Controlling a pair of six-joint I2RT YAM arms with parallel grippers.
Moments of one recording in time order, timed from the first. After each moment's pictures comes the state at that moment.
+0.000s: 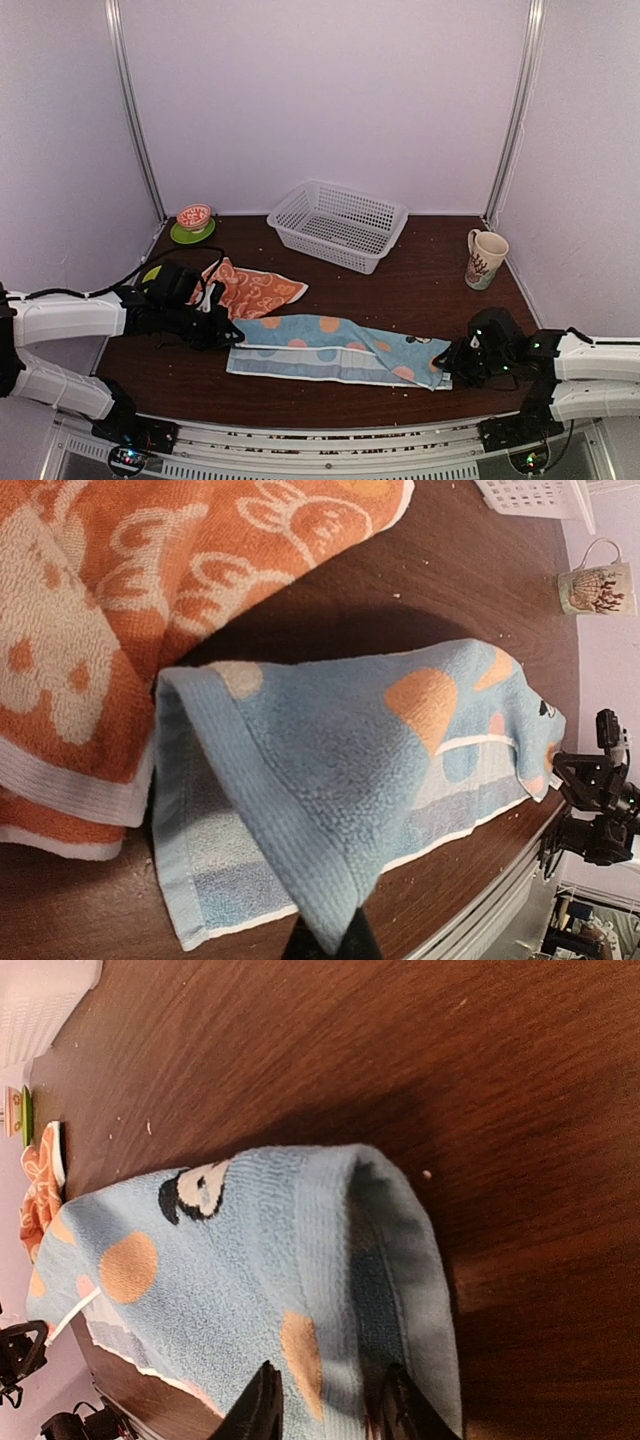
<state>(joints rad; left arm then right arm) -0.61 1.20 0.56 -0.23 0.35 -0.78 0.74 0.86 0.23 -0.27 -0.01 1.29</state>
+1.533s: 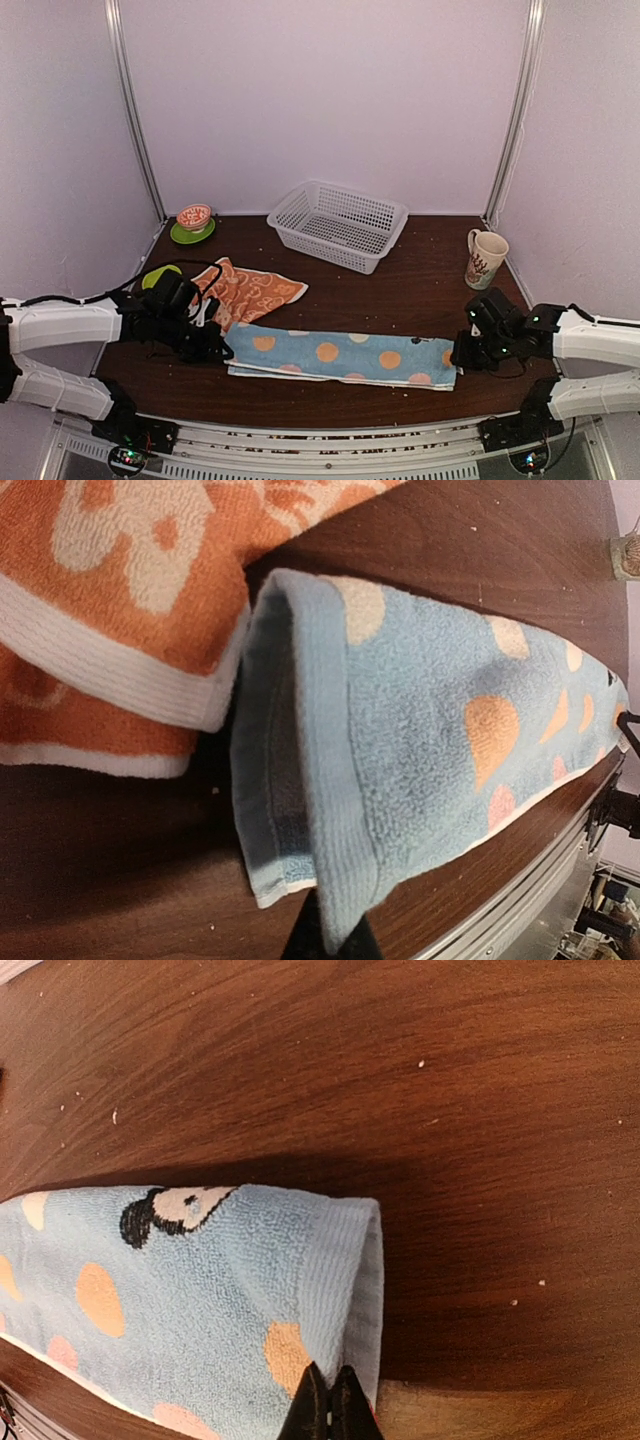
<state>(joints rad) -0.61 1.15 0.51 -0.37 0.33 -0.71 0.70 0.95 0.43 -0.57 0.09 0.92</state>
